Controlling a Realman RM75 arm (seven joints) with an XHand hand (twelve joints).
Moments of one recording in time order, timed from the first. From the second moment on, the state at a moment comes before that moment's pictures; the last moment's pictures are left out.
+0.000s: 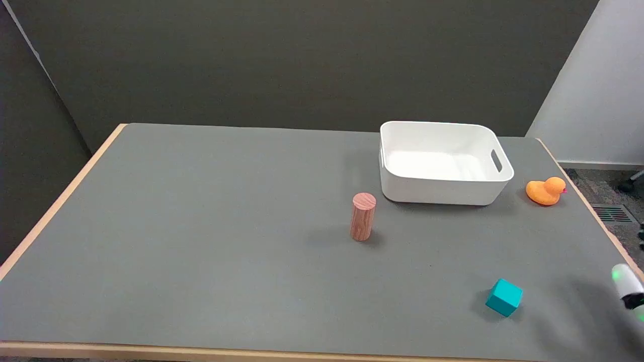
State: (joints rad) arm -0.36 -1.04 -1.74 0.15 1.05 1.75 1.28
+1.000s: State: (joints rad) arm -0.57 -1.09 -1.62 0.35 0.60 1.84 1.07
